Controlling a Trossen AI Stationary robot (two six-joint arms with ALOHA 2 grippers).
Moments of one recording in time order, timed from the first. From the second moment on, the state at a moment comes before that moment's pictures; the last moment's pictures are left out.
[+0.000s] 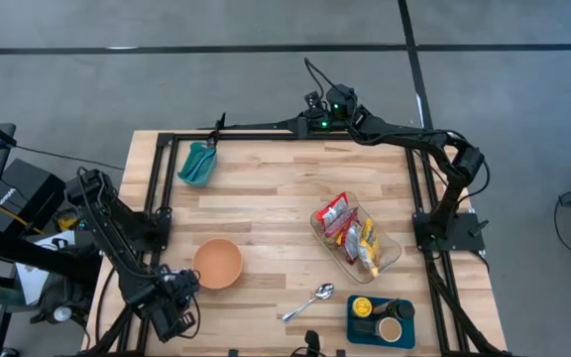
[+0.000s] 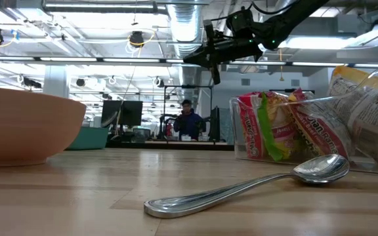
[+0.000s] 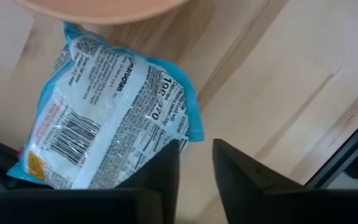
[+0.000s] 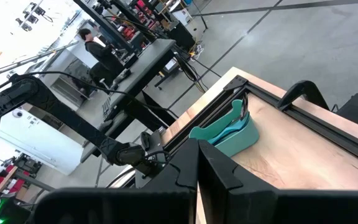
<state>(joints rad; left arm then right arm) -1.01 1.52 1.00 -0.97 -0.08 -1.57 -0.60 1.78 1.30 0.30 -0.50 0.65</state>
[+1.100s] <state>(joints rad) -0.94 1.52 0.91 -0.88 -0.03 -1.50 -0.59 1.78 1.30 0.30 -0.50 0.65</state>
